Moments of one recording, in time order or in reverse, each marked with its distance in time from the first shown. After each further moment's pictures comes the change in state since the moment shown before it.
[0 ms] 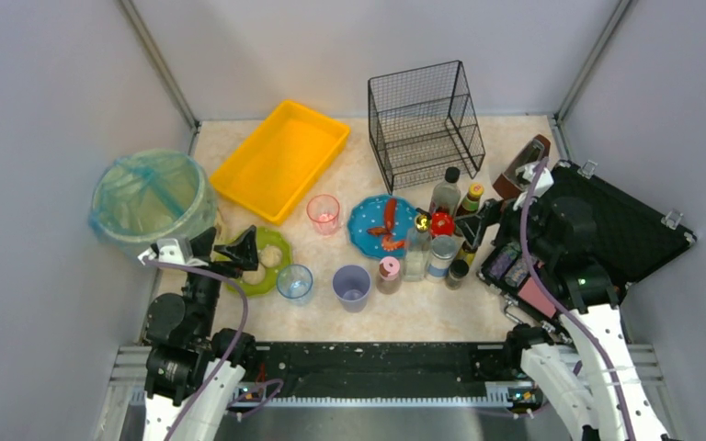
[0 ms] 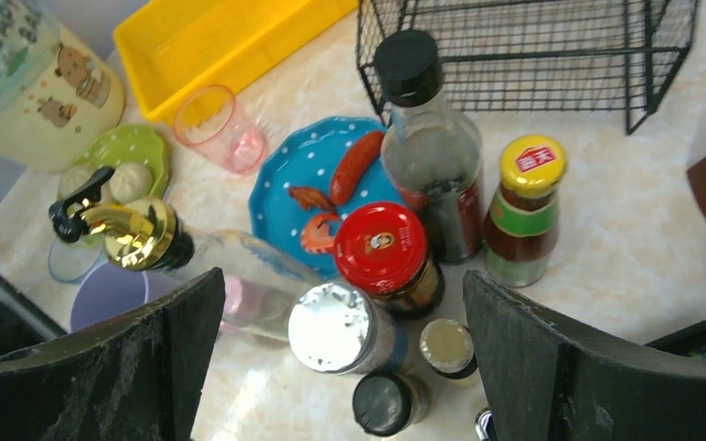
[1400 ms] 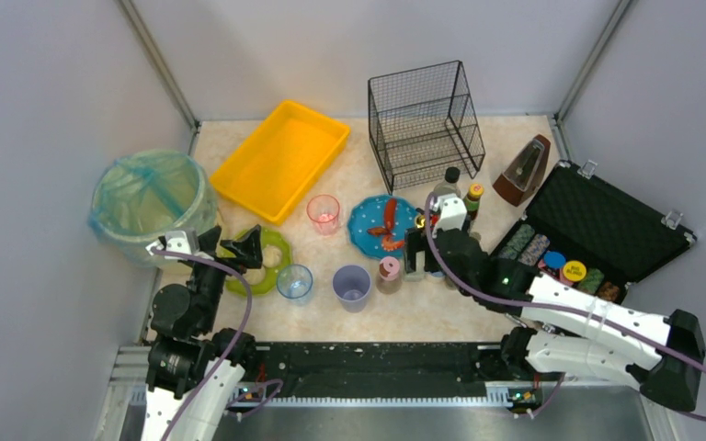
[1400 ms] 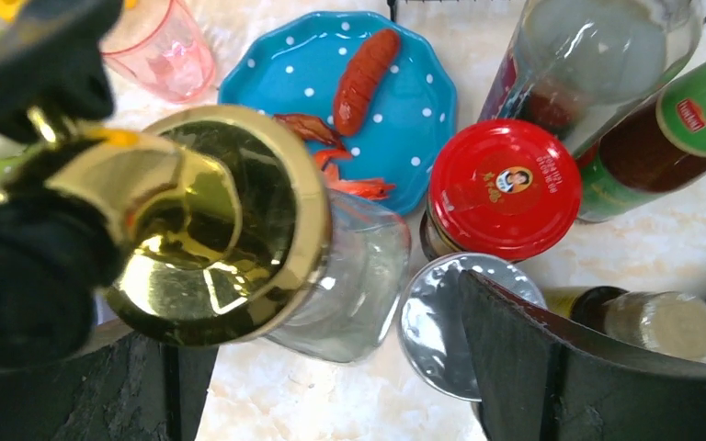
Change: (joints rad) left arm 0.000 0.048 0.000 -0.009 0.021 0.004; right arm 0.864 0.262 -0.083 0.100 0.938 0.232
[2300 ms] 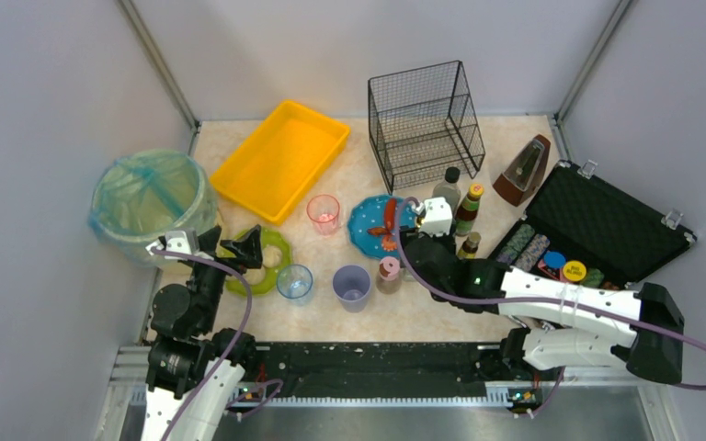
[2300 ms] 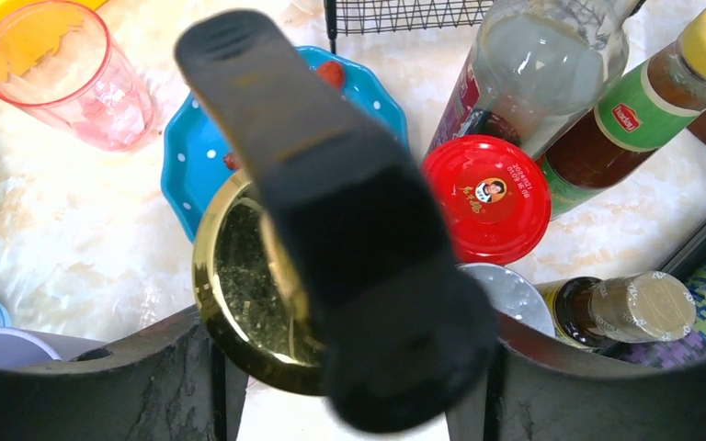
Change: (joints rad) left arm 0.000 0.000 0.000 0.000 0.000 0.000; right arm 0.157 0.193 0.077 -0.012 0.363 0.110
